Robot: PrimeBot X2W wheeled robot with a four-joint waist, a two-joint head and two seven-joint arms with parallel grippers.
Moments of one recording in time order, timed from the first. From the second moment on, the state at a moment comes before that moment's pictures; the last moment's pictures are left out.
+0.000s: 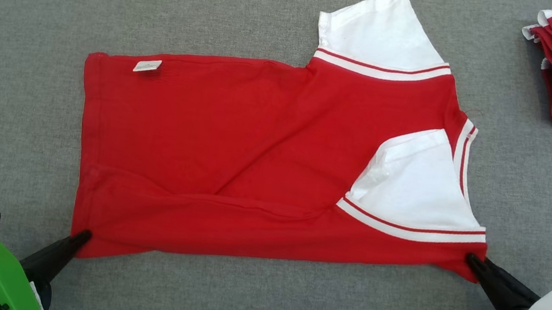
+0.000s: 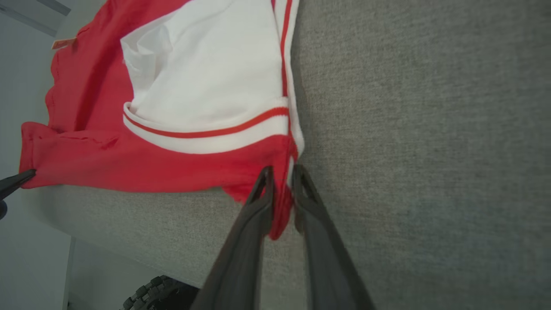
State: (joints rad) left arm 0.08 0.49 -0.16 -0.11 -1.16 -0.07 0.46; right arm 0.17 -0.51 0.23 -0.16 0.90 0.04 0.29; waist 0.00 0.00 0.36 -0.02
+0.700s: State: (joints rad) left arm -0.20 0.57 -0.13 -0.22 -1.00 -0.03 0.44; right arm -0.27 -0.64 0.13 -0.28 0.83 0.00 0.39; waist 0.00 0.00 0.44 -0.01
